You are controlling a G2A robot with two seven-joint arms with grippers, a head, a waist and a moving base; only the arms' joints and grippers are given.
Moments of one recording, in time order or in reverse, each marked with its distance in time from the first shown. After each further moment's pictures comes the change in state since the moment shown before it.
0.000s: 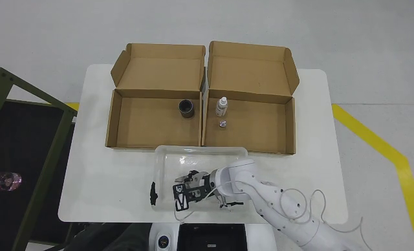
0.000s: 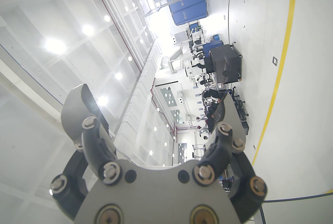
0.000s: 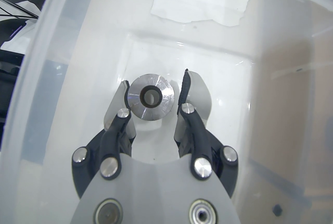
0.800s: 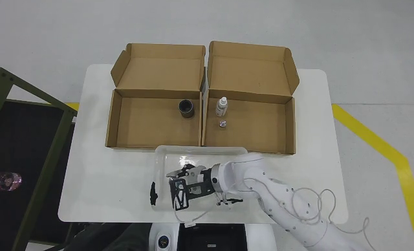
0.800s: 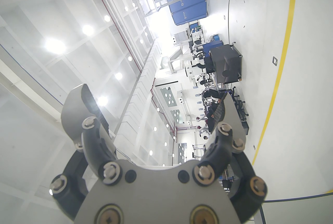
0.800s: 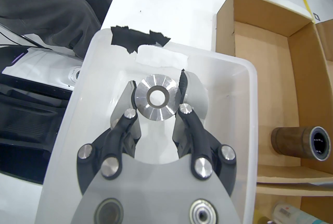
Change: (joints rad) left arm 0.000 0.000 0.000 0.000 0.000 0.000 0.000; right arm -0.005 0.018 0.072 -0.155 0.092 0.000 -0.037
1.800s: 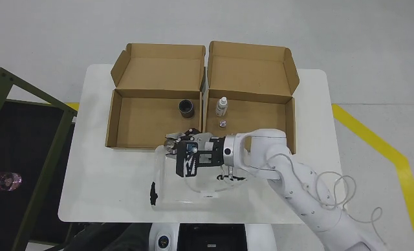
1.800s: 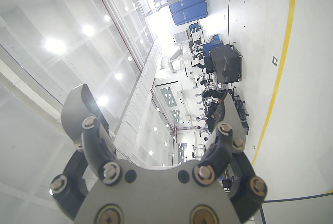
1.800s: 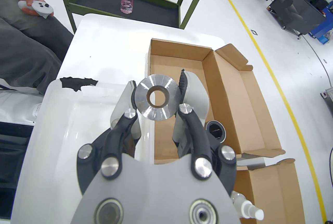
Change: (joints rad) left arm 0.000 0.000 0.000 0.000 0.000 0.000 0.000; right arm 0.117 0.002 0.119 -0.064 0.150 0.110 -0.005
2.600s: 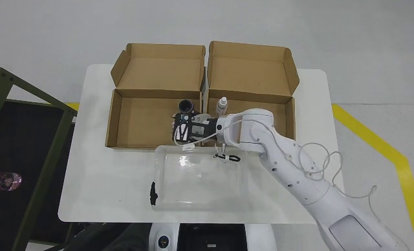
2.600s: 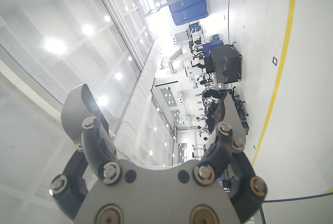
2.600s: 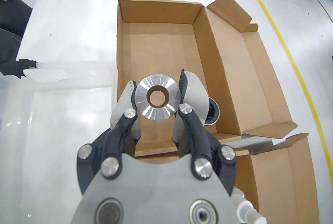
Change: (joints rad) left arm 0.000 0.000 0.000 0.000 0.000 0.000 0.000; right arm 0.195 -0.052 -0.096 0.306 0.051 0.076 0.064
